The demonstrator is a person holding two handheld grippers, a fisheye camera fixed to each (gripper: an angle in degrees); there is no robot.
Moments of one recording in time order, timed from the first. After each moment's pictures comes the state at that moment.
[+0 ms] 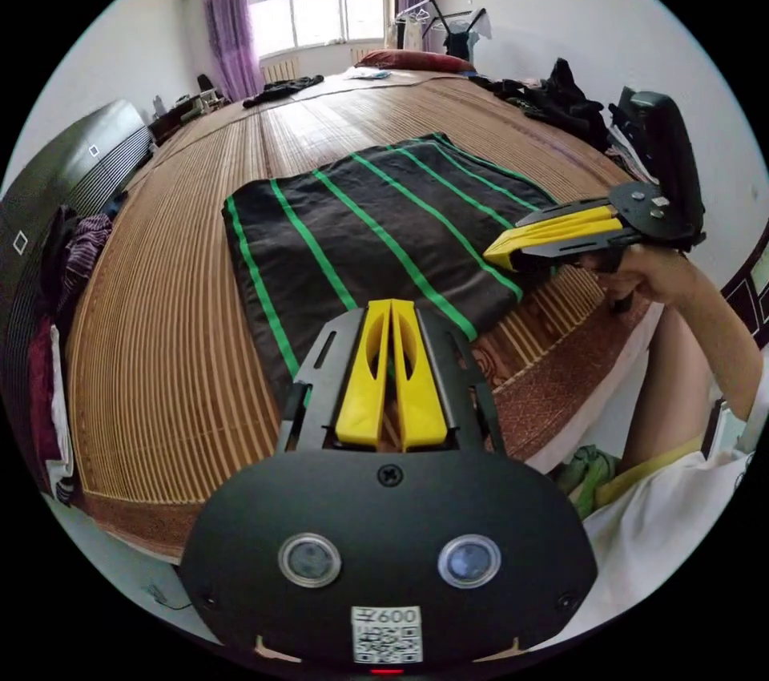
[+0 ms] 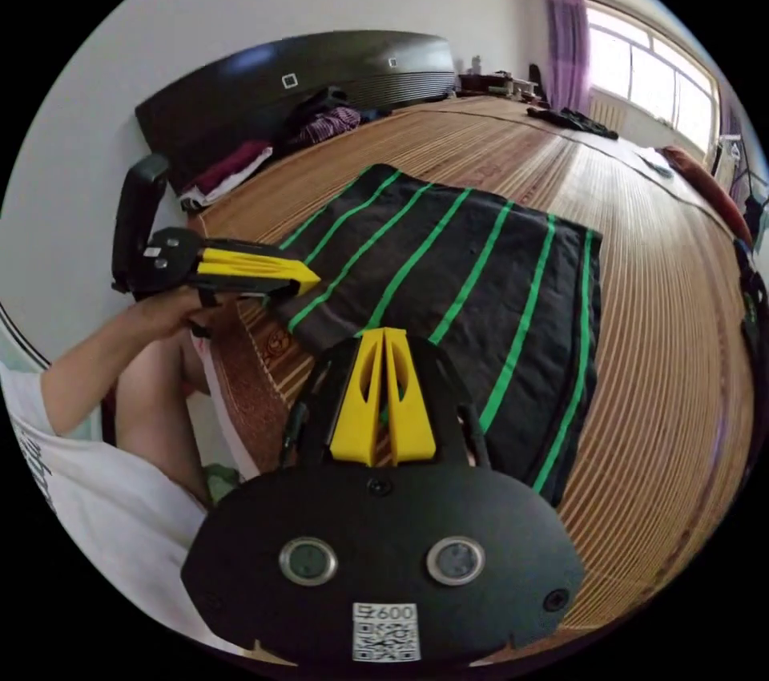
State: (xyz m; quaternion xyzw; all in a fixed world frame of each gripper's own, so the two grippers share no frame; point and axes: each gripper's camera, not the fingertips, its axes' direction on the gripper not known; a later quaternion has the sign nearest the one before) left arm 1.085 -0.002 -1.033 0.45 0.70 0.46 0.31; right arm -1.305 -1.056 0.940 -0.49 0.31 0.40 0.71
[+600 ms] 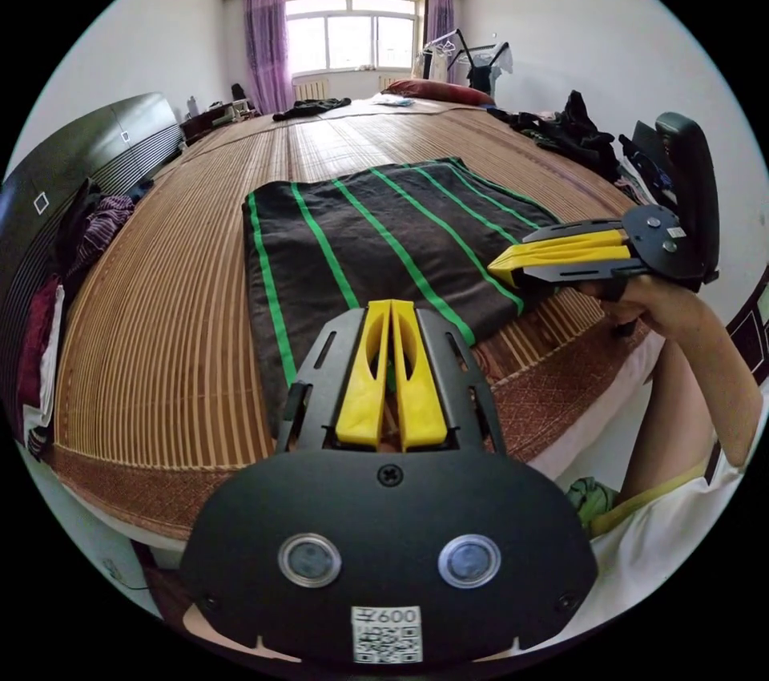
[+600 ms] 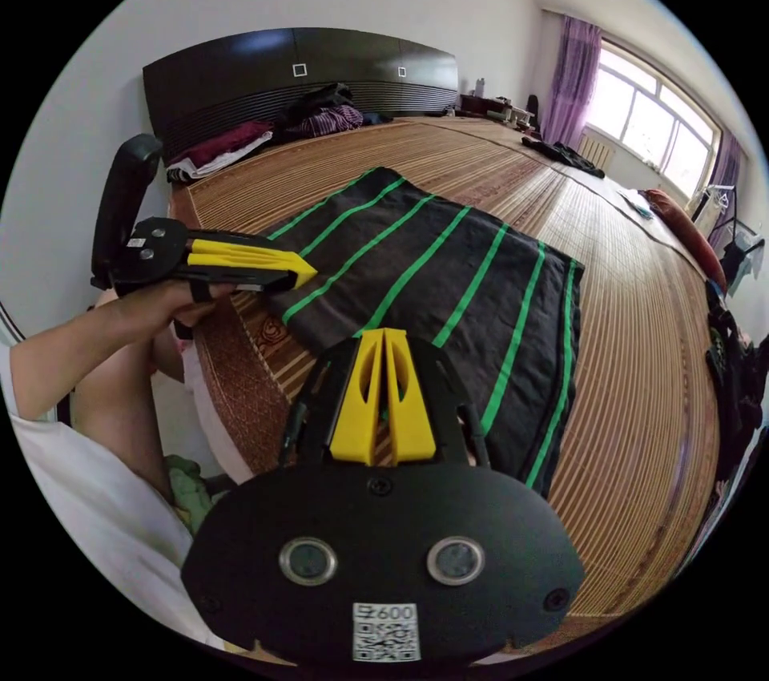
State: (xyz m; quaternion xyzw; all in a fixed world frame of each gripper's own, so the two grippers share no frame) left arm 0.845 -0.296 -0.713 0.45 0.74 0.40 0.31; right arm -1.324 -1.035 0.967 -0.54 0.34 0.31 0.71
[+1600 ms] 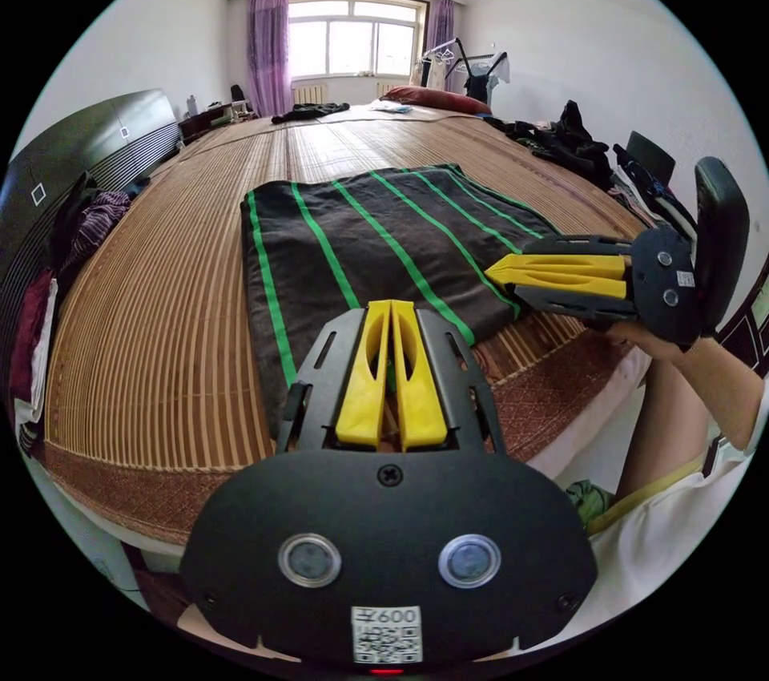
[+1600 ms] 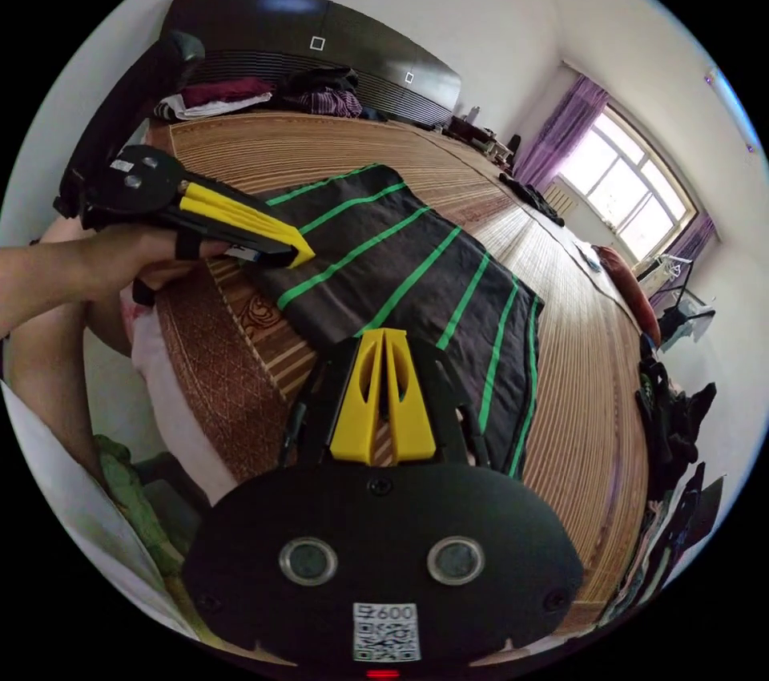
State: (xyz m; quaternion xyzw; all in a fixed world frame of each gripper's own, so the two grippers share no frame) left arm 0.656 -0.496 -0.380 0.45 0.74 0.40 0.29; right arm -1.384 -0.974 0.991 -0.60 0.38 0.17 0.68
